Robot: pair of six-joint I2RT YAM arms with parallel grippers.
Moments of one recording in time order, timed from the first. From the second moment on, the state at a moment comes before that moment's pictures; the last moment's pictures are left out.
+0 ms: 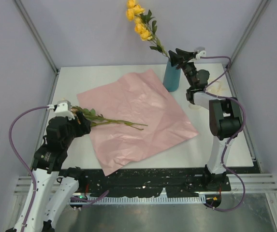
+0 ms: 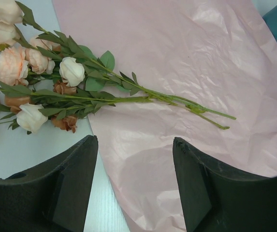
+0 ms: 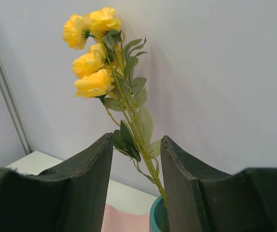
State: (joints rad) left arm -0.21 0.57 0.82 -0.70 -0.13 -0.34; right arm 0.15 2.03 1.30 1.29 -0.31 0.30
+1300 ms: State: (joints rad) left arm -0.21 0.56 0.82 -0.70 -0.15 -0.34; right arm 0.42 2.09 1.88 0.07 0.24 -0.48
